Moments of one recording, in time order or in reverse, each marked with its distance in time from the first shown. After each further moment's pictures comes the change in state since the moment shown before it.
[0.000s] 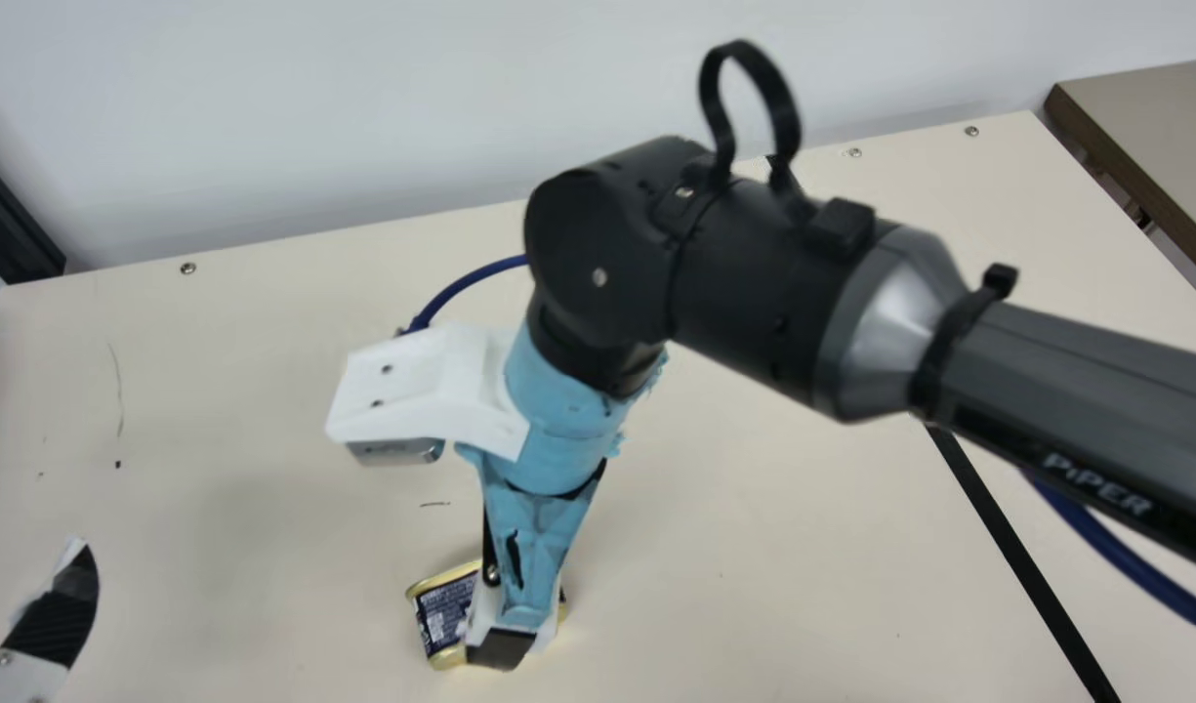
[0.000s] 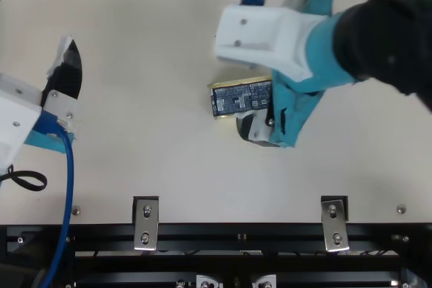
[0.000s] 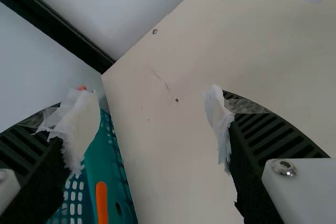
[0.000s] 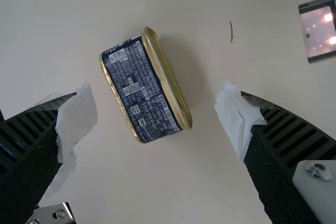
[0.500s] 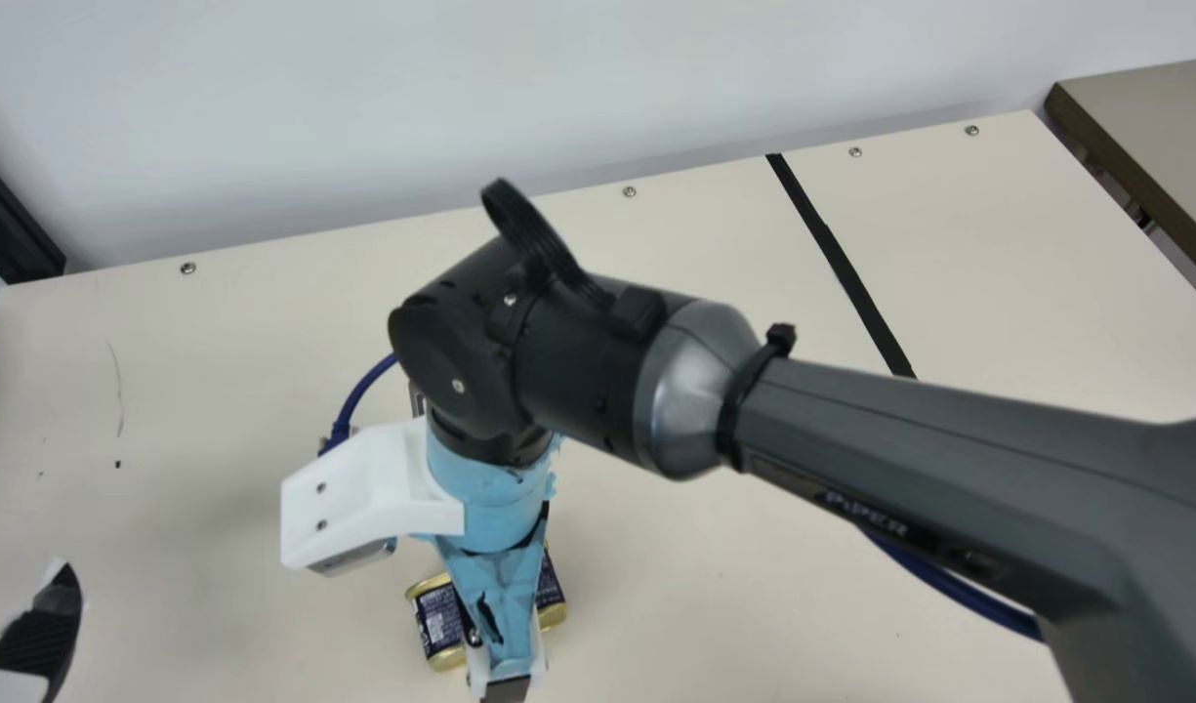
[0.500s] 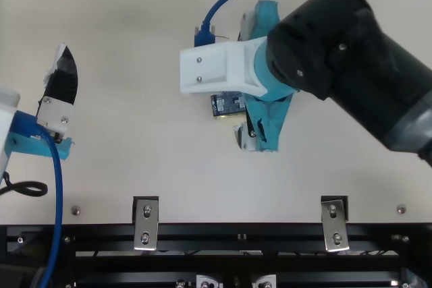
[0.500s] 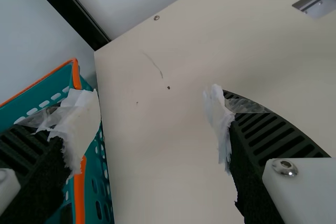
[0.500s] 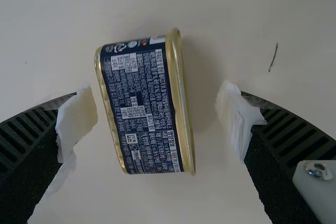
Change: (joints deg) left arm 2.5 -3.1 1.7 9.5 3.4 -19.2; right arm 6.0 7.7 -1.2 -5.6 -1.2 -7.2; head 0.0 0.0
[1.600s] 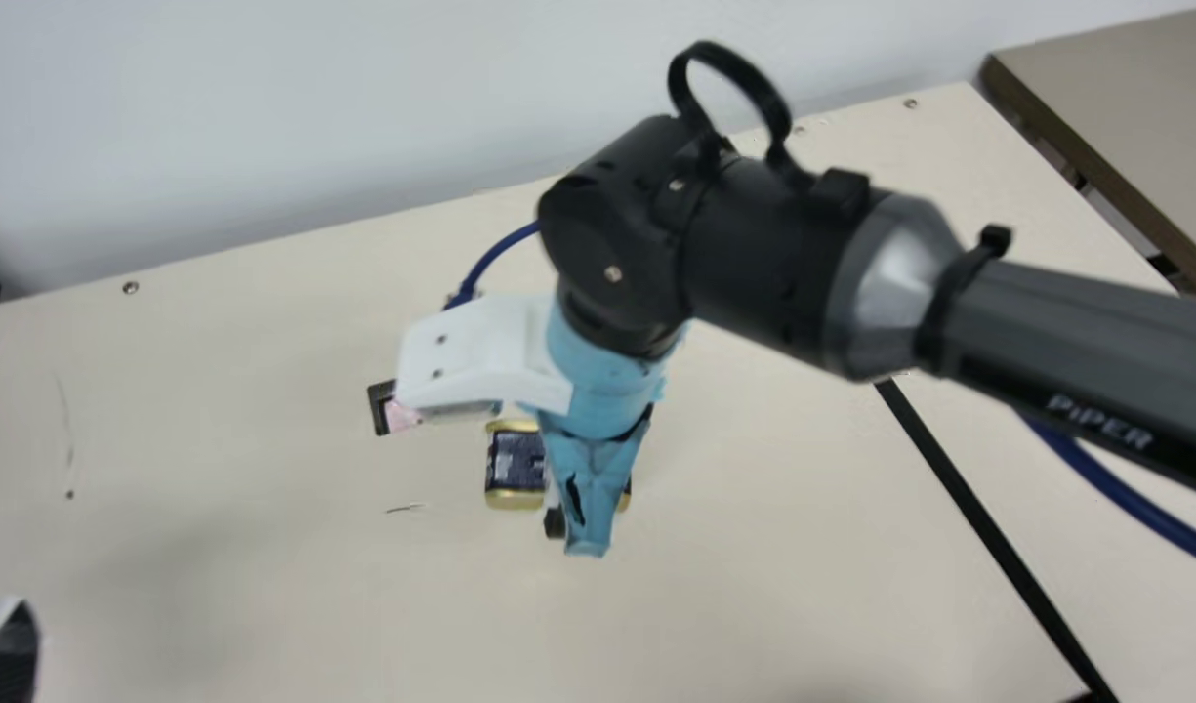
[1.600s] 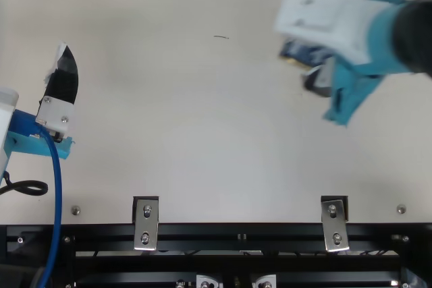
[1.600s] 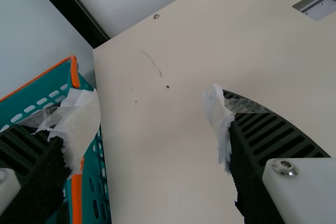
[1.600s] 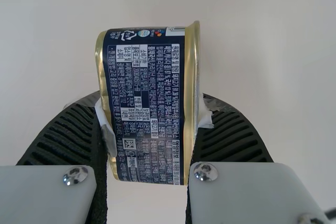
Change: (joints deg) left arm 0.0 0.0 0.0 0.1 0.1 -0.6; right arm -14.6 -13.7 8.5 -7.3 -1.1 13.4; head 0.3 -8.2
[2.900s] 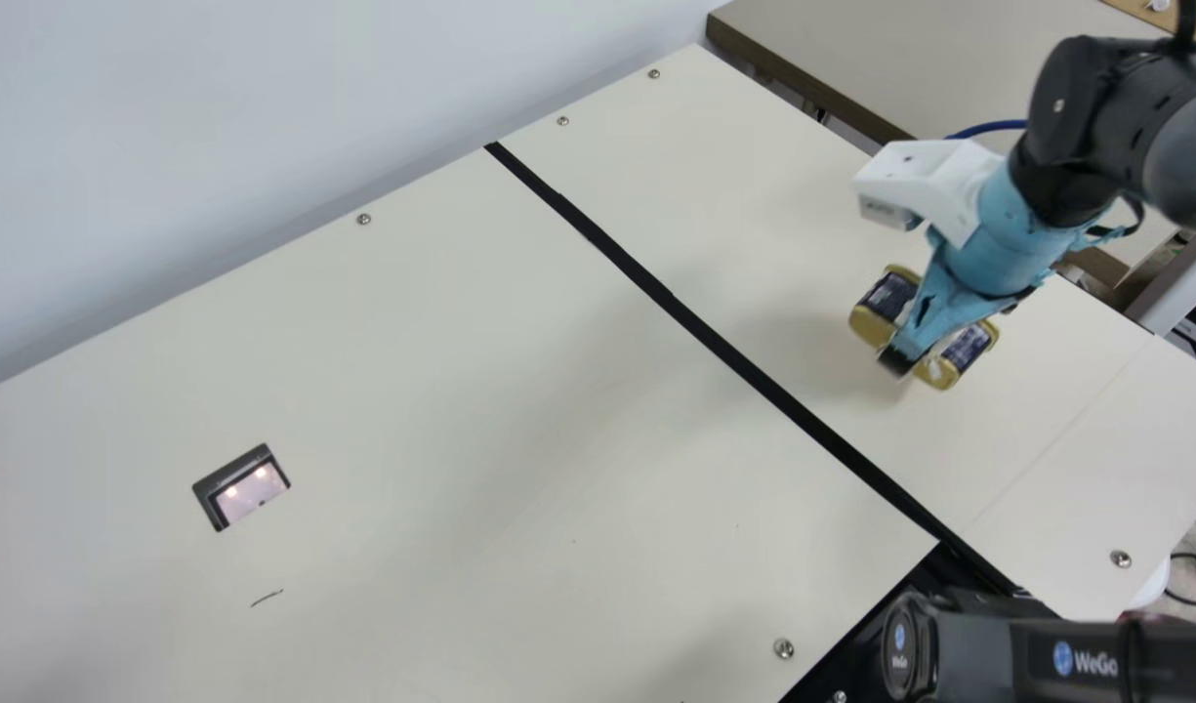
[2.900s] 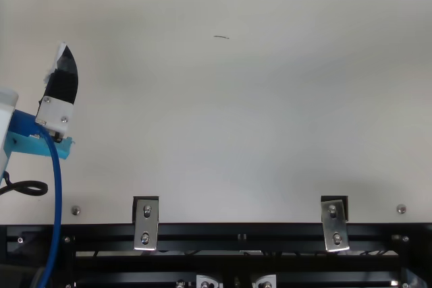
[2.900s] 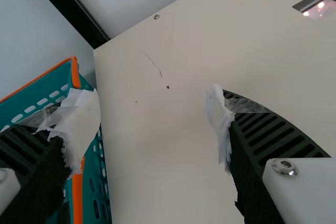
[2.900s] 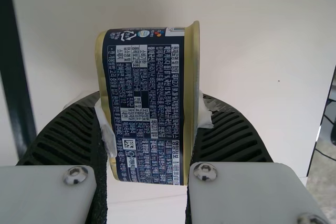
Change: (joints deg) left arm 0.0 0.0 0.0 0.0 0.0 0.0; right arm -79.1 -11.8 20.3 -3.0 -12.4 -15.6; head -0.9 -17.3
